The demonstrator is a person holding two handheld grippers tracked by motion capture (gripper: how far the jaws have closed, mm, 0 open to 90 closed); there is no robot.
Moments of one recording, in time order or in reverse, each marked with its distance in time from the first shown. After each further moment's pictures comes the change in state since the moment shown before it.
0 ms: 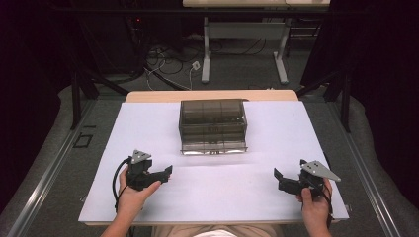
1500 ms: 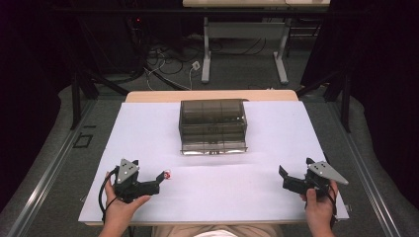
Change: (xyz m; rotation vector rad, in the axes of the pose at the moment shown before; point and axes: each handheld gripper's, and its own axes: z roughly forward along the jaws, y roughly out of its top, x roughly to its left) left arm 0.011 -0.027 -0.026 -0.205 0.023 0.138; right arm -0.006 0.004 -0.010 -0.069 -0.044 -0.001
